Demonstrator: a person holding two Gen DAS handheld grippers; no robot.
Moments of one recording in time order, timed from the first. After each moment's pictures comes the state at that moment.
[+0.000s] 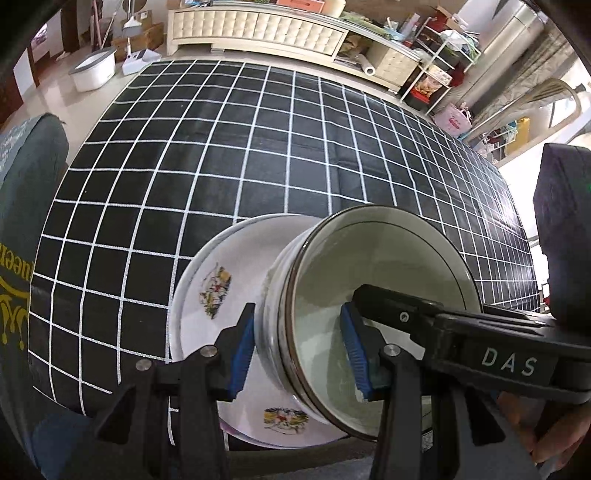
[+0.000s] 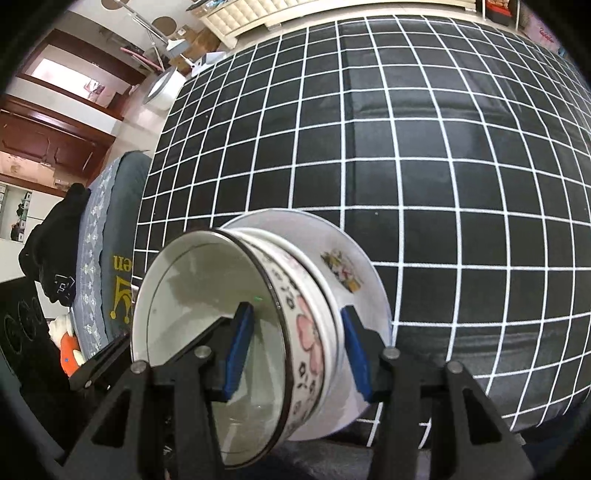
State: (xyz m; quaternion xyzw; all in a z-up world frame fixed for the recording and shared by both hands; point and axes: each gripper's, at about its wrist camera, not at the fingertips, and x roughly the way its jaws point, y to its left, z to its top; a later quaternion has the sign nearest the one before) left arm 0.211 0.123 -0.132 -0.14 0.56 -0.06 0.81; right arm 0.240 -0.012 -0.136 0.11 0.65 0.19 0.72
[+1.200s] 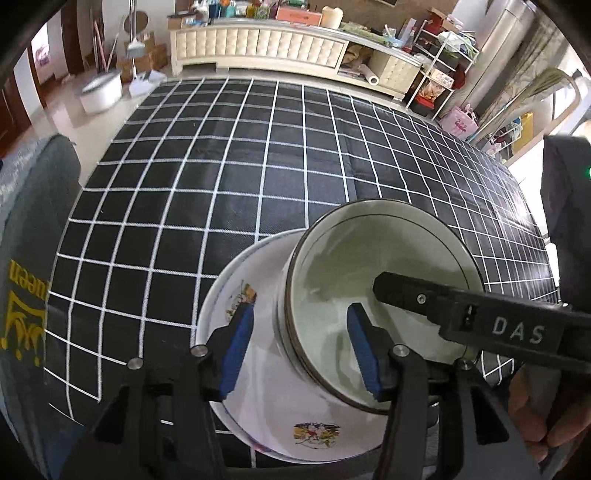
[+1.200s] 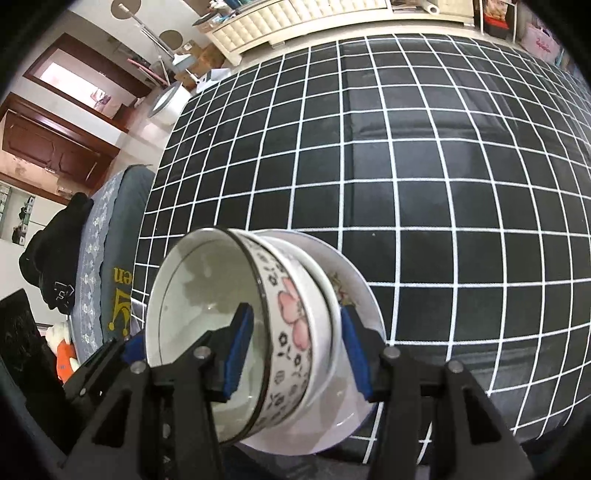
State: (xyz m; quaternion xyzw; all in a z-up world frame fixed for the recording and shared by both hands) left arm 0.206 0.122 -0.132 -0.10 0.53 -0.04 0.84; right arm 0.235 -0.021 -0.129 0.11 0.62 0.19 0.75
